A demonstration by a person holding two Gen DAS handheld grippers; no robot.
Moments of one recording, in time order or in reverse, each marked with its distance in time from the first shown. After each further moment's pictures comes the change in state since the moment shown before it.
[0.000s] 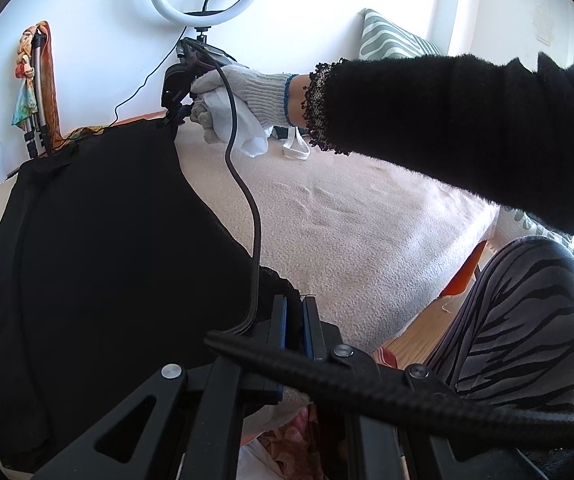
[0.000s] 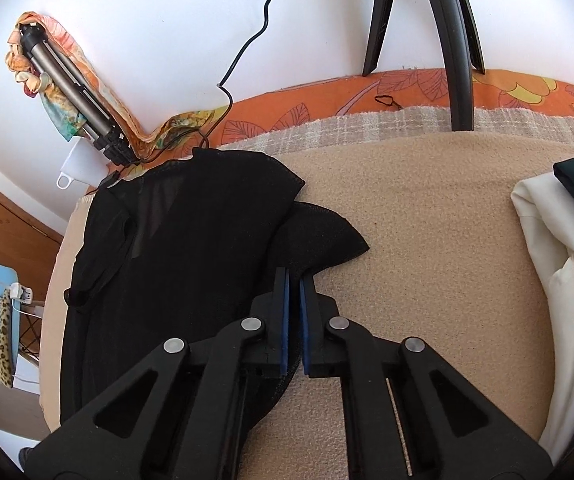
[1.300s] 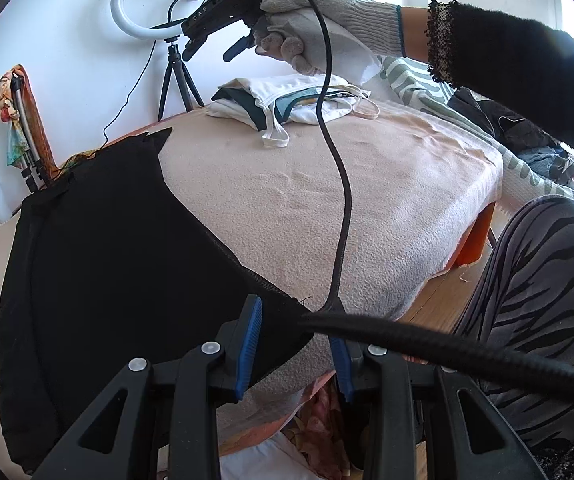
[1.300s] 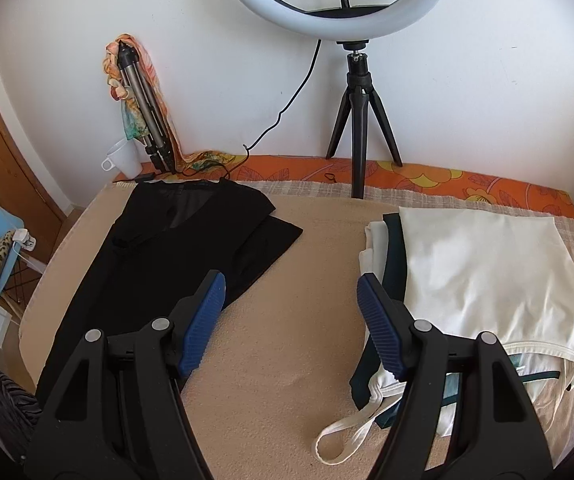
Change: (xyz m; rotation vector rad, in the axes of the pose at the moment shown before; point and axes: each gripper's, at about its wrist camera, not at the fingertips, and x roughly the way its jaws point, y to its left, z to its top) left arm 0.006 -0.035 -0.005 0.146 0.045 0.080; right arm -0.173 -0.010 -0.043 -0.202 -0.132 -0.052
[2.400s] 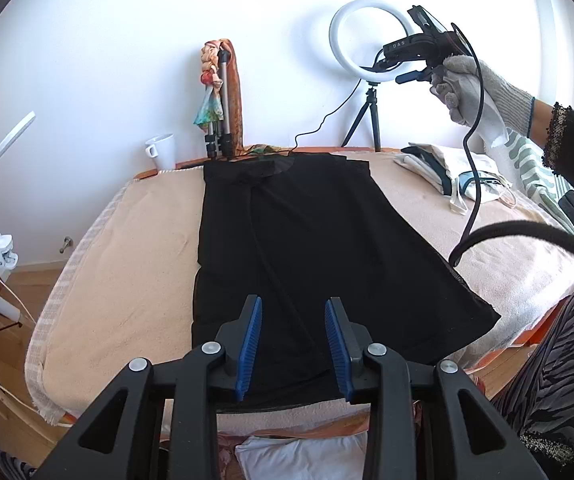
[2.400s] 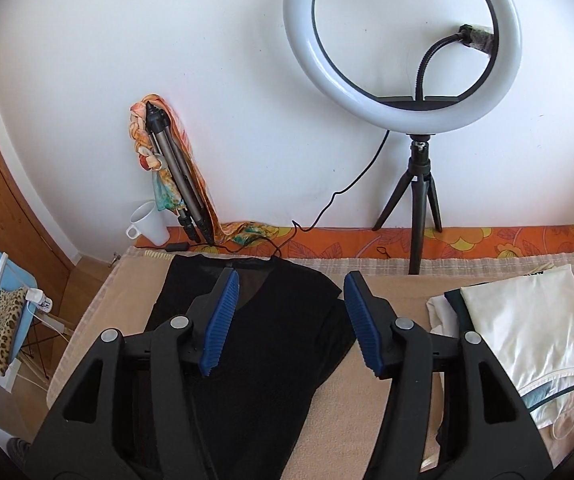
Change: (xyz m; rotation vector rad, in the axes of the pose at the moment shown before) left arm -0.136 0.146 -0.061 -0.332 -0.152 0.339; right arm -0.031 0.086 0.062 0.040 -0.181 -0.060
